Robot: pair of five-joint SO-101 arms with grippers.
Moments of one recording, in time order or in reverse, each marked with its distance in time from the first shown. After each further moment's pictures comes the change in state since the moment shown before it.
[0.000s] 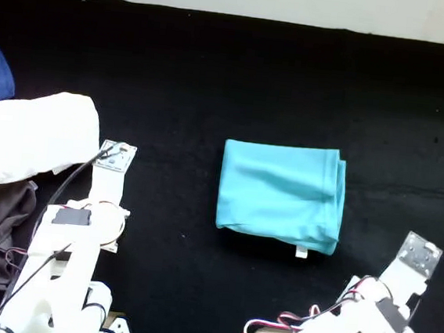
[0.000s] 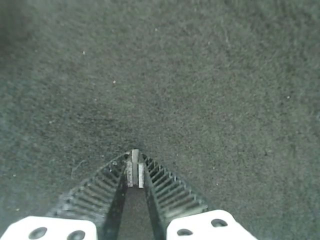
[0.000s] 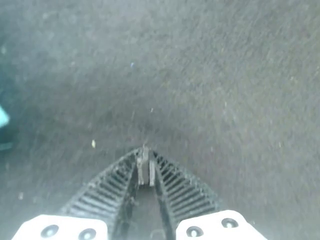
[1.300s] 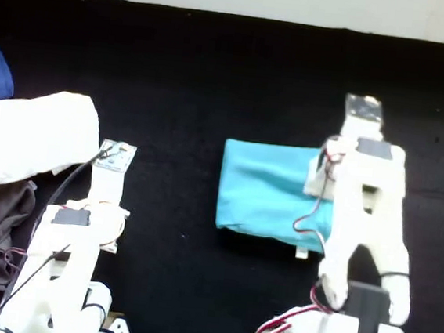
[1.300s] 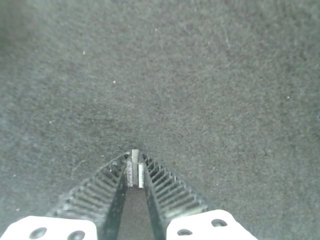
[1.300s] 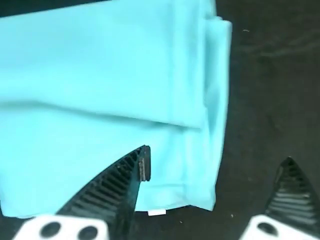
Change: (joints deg) left arm 0.0 0.0 0.0 0.0 0.0; right arm -45.5 55.6 -65.0 19.7 -20.0
